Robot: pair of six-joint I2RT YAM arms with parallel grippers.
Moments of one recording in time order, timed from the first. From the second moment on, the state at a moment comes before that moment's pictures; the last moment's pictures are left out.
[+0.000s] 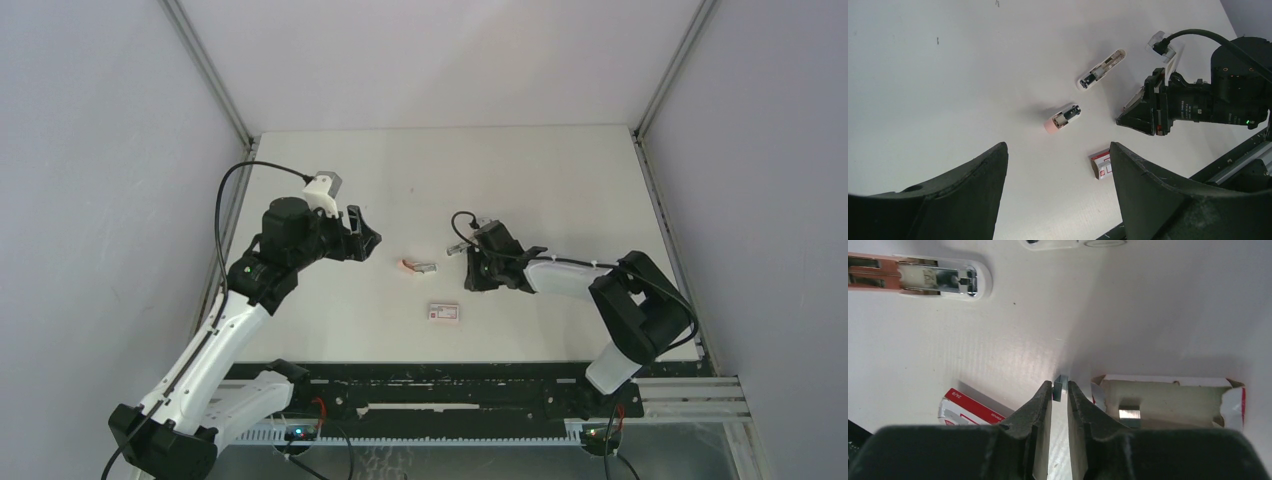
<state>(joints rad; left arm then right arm) -0.40 0.92 0.92 -0.46 0.16 -0.30 0.64 1.62 0.79 -0.11 -0.08 0.49</state>
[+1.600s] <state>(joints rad) -0.40 0.92 0.92 -0.46 0.16 -0.30 0.45 1.73 0.67 0.18 -0.61 0.72</state>
